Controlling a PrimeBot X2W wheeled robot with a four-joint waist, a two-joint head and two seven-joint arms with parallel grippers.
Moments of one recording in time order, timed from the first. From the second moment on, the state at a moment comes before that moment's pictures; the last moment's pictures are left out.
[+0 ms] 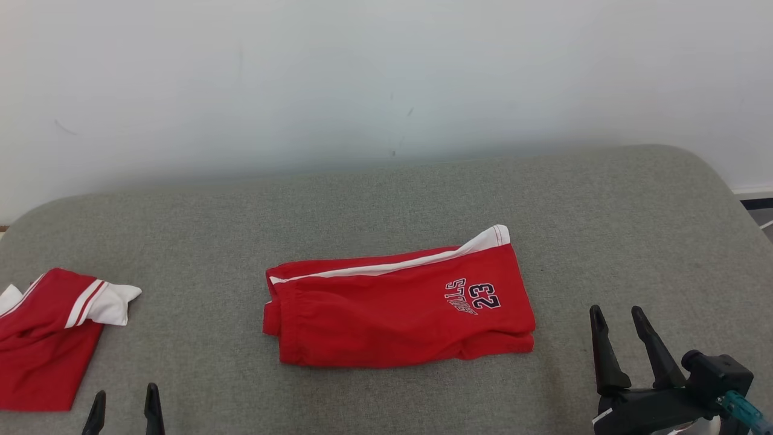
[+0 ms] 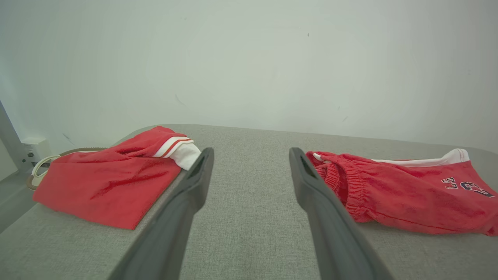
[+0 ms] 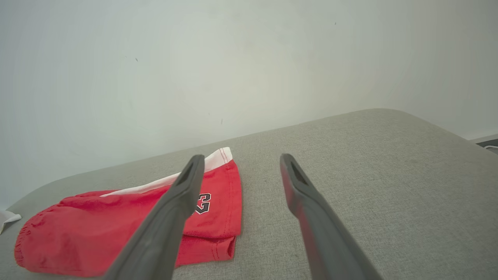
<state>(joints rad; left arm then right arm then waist) 0.08 0.05 0.17 -0.04 -0.11 -0.03 -0.26 -0.11 -0.22 0.22 0.22 0.39 0.13 -0.26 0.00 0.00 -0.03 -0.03</state>
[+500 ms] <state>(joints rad) 0.10 0.07 0.17 -0.02 -0.06 -0.05 -0.26 -0.08 -0.23 0.27 0.17 0.35 0.13 -0.24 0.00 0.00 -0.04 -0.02</state>
